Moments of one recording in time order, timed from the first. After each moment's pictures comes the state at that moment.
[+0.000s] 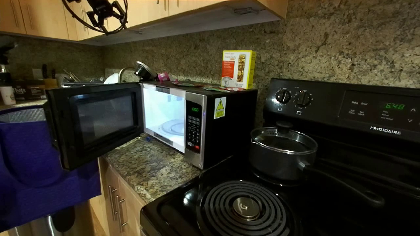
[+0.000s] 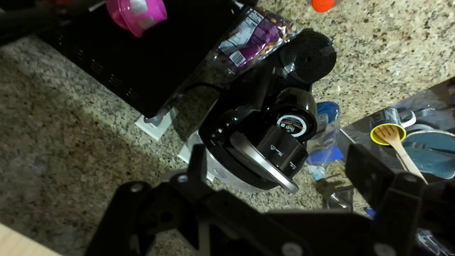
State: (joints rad) arm 0.74 0.76 -0.08 -0.36 -0.26 1.58 -0.08
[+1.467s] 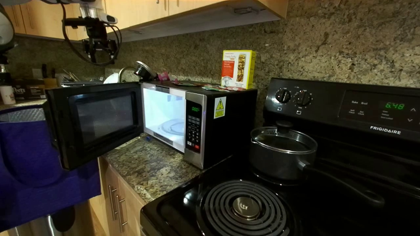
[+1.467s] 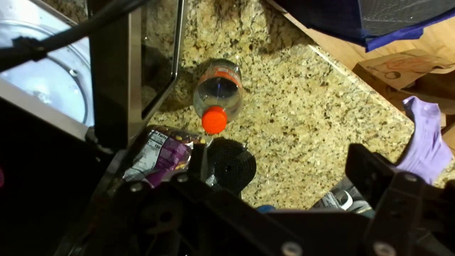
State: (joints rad) arm 0.69 0.88 0.04 -0.38 -0.08 1.36 0.09
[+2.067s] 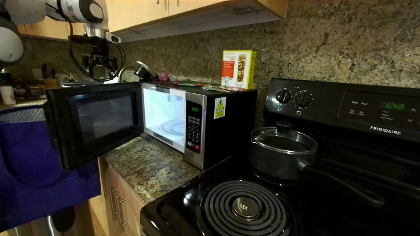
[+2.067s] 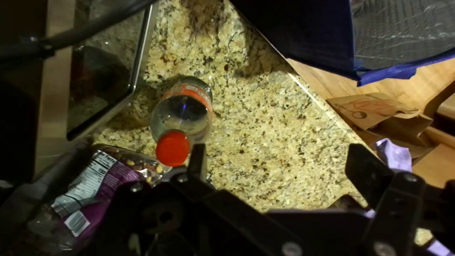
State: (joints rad) arm 0.67 0.97 0.10 -0.37 -0.04 1.36 -0.03
